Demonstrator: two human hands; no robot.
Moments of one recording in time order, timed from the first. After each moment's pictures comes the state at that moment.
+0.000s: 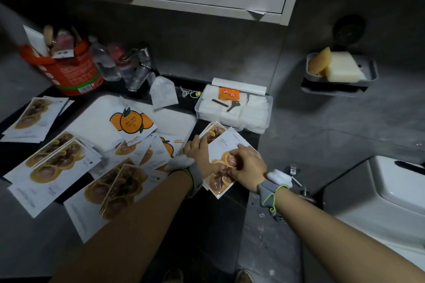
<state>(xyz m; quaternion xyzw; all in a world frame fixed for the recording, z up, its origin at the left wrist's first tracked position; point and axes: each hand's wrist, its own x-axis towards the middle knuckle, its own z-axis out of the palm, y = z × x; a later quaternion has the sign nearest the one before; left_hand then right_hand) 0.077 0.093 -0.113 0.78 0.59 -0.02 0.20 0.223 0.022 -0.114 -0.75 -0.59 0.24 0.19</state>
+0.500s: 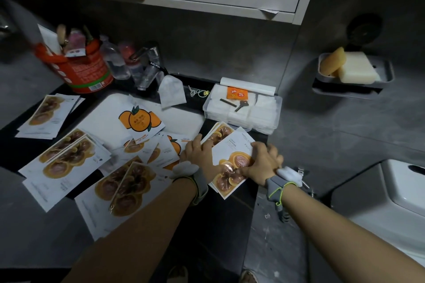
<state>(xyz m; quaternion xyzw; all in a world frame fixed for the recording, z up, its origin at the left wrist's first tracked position) 0.069 0.081 -0.120 0.77 0.63 0.05 0.12 0.227 0.027 -0.102 -0.83 -0.47 0.27 0.16</state>
